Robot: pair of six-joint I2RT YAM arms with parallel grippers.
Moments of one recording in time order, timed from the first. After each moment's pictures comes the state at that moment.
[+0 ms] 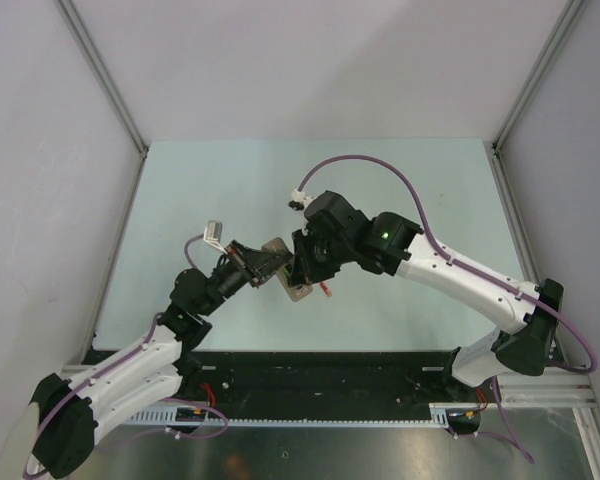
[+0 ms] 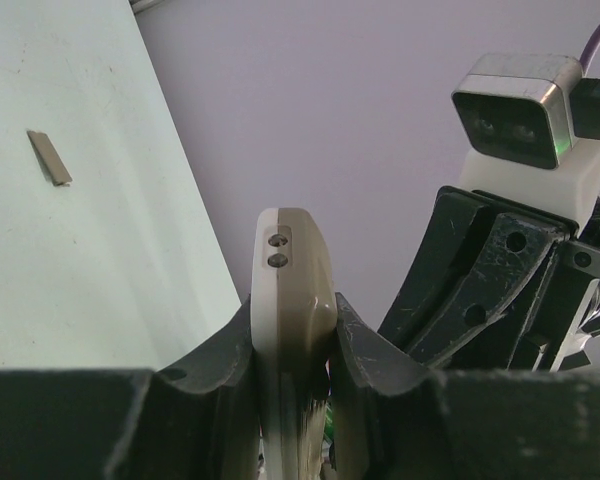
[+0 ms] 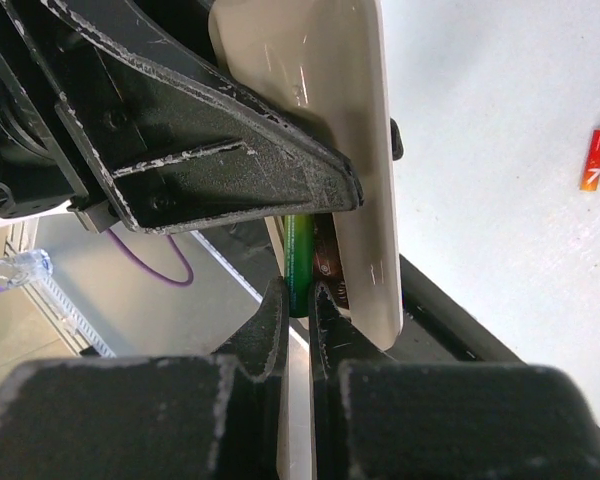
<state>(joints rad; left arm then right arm) -0.62 0.78 0.26 0.68 0.24 -1.28 1.03 1.50 1.55 -0.84 -0.16 0.63</state>
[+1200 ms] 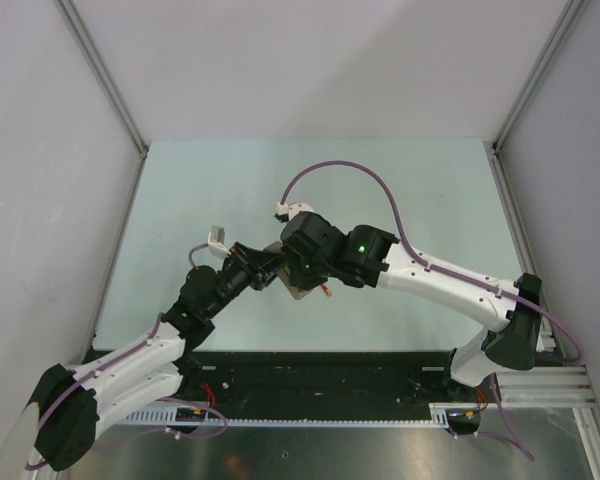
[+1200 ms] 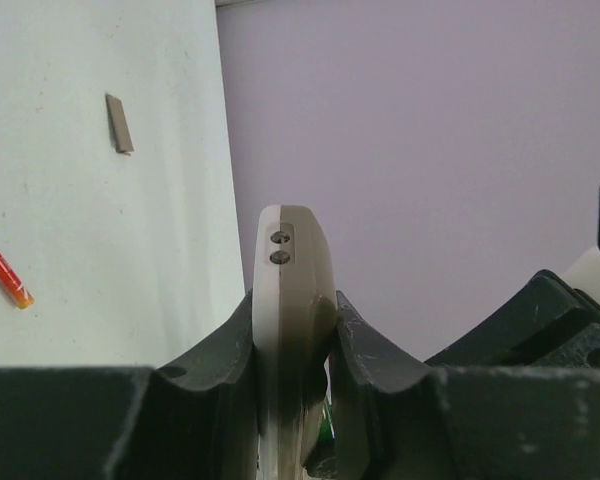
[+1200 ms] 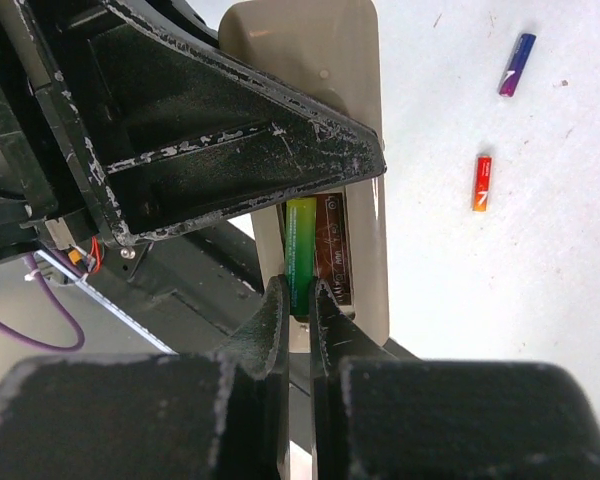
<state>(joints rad) -0.64 0.83 0.26 0.58 0.13 -1.41 1.14 1.57 1.58 -0.87 0.15 0.57</state>
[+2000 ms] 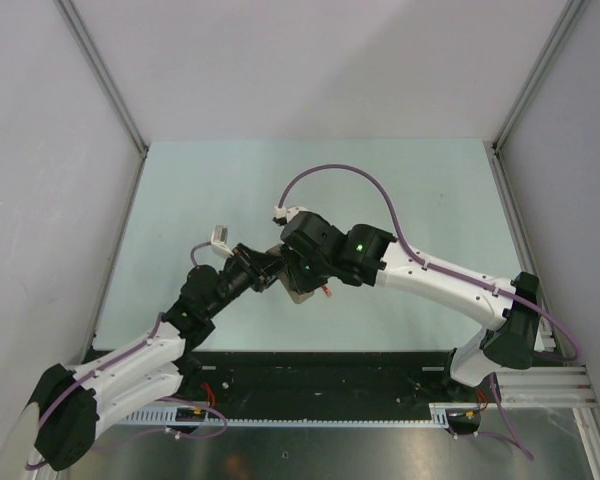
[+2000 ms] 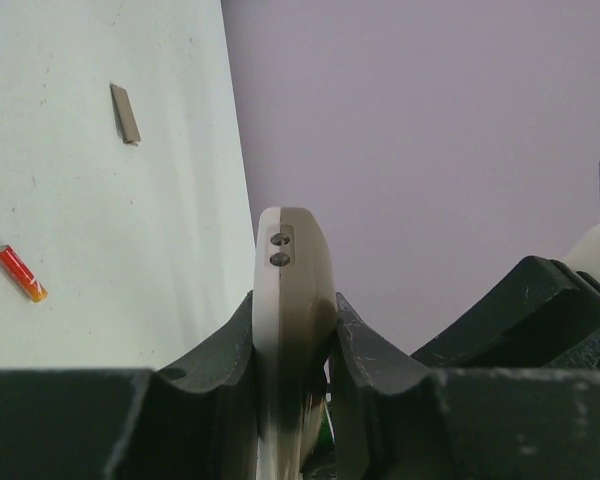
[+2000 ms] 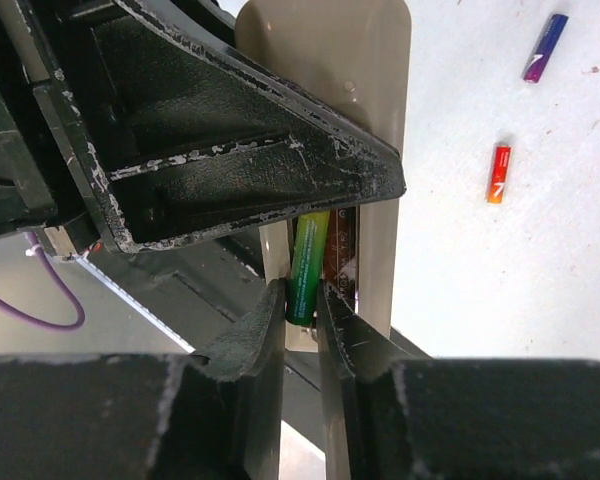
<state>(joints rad) -0.64 0.83 0.27 0.56 0.15 -1.36 1.13 1.58 1.57 -0.87 0.10 0.55</state>
